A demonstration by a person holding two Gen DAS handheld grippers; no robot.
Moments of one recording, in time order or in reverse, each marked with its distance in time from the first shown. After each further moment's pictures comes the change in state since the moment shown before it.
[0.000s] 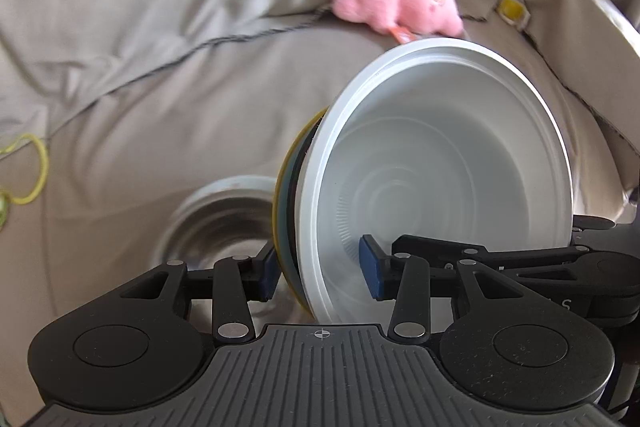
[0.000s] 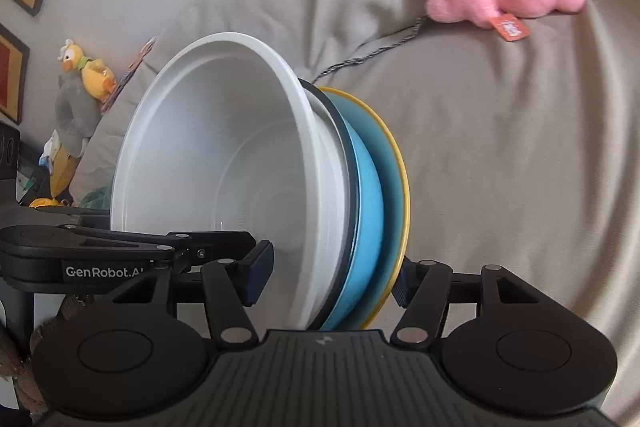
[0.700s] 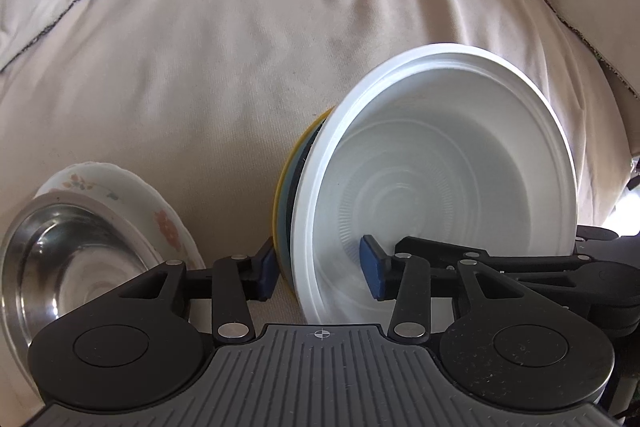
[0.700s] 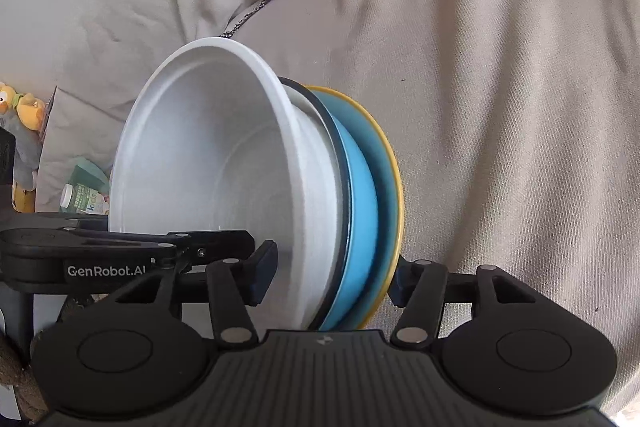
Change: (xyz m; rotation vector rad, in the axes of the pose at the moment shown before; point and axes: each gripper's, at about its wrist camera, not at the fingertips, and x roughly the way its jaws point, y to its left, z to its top) left arm 0.125 -0.093 0.024 0.063 0.197 -0.078; right arm -0.003 -0.135 -0.022 0.210 0.078 -0.097
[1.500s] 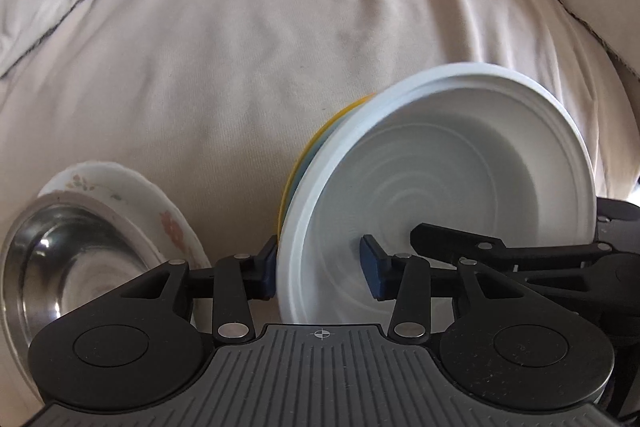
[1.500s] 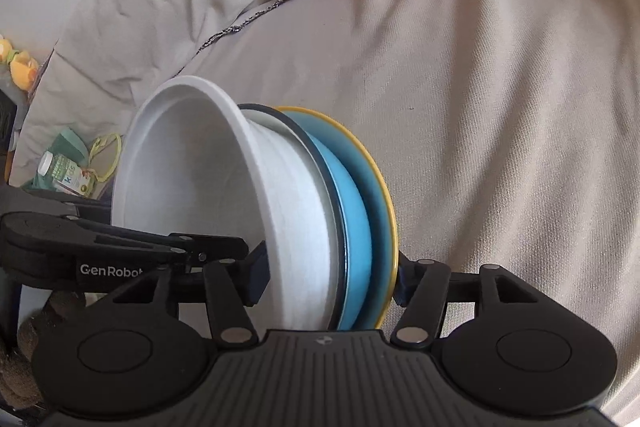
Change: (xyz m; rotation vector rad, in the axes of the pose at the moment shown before) left arm 0.007 -0.002 -0.003 0.038 -0.010 0.036; right arm 0.011 0.019 0.008 -0.153 -0.029 -0.093
